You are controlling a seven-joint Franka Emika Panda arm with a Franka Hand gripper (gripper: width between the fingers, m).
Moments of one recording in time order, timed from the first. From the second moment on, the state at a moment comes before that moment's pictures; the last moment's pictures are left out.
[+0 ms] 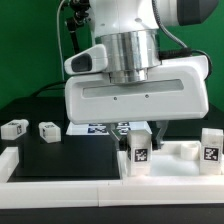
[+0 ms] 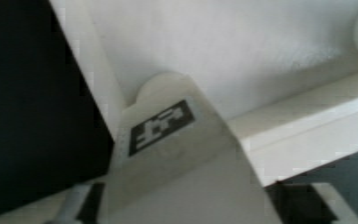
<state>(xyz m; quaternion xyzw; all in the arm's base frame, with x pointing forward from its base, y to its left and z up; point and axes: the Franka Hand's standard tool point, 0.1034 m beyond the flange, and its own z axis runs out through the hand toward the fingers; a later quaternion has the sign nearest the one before) 0.634 0.004 0.069 -0.98 0.20 -0.02 0.06</state>
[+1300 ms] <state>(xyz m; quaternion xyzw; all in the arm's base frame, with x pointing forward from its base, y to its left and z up) 0.626 -0.007 0.066 -0.60 0.79 0.06 0.07</state>
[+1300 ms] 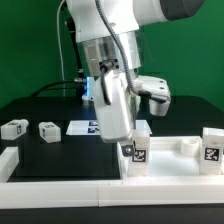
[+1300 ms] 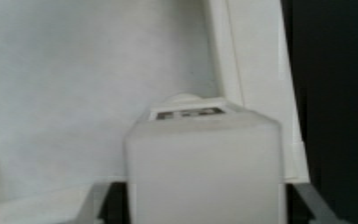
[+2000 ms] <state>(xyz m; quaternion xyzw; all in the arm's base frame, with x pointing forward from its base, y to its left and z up) 0.625 -0.005 0.066 -0.56 0.83 0.07 0.07</state>
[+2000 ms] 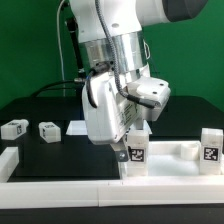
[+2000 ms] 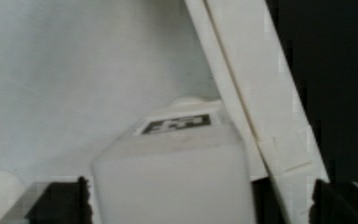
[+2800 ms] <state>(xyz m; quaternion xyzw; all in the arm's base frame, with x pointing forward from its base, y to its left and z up) 0.622 0.016 0.106 -0.57 0.82 0.07 0.09</state>
